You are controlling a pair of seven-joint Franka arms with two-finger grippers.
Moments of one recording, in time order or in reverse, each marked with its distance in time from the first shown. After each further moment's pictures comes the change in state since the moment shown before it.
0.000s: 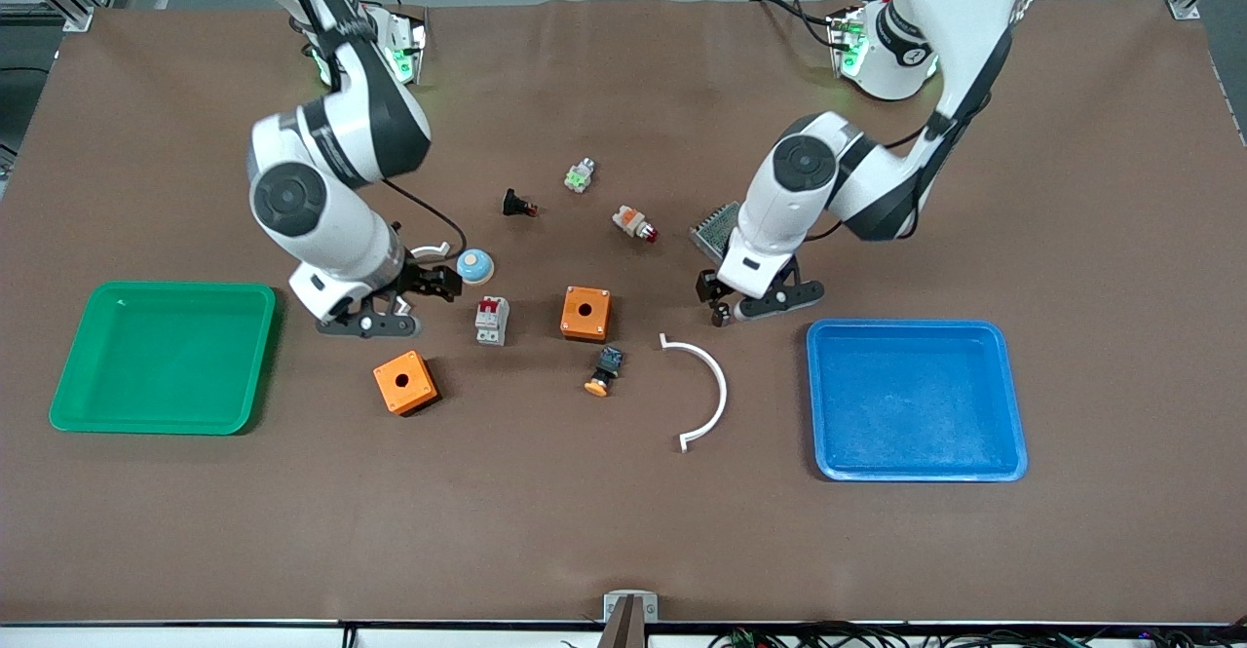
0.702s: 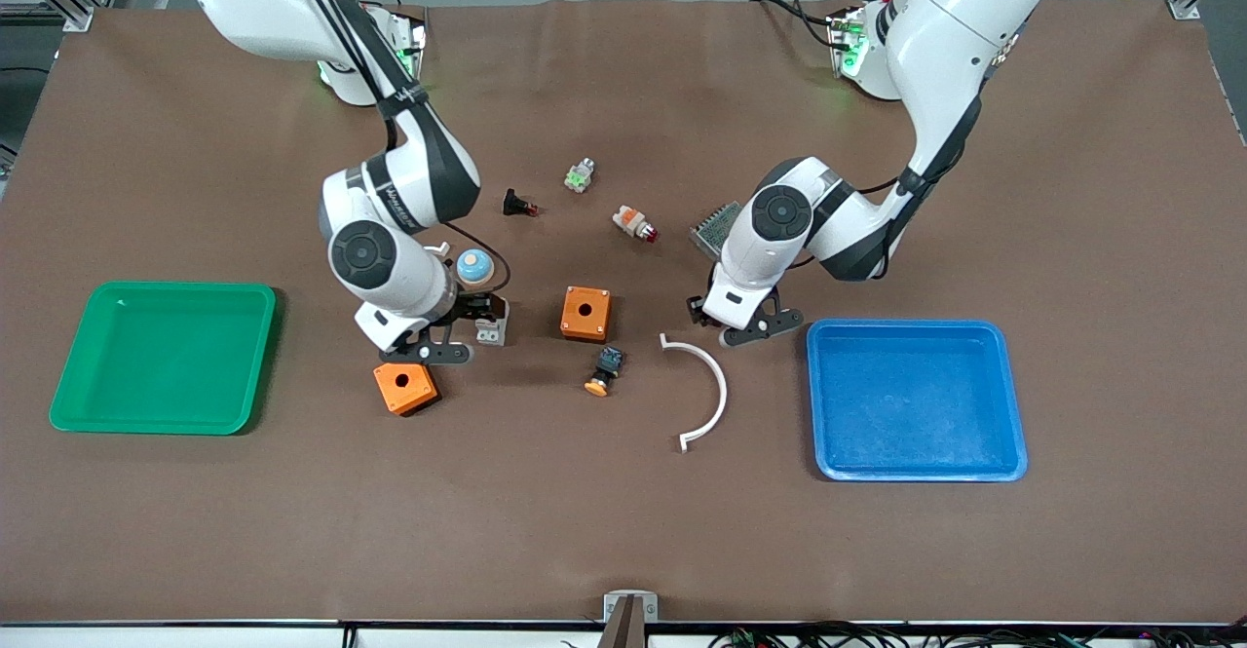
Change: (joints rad) left arm -0.005 0.134 0.000 0.089 0.016 -0.005 -0.008; right arm 0.066 0.163 0.000 0.081 0.041 0.070 0.017
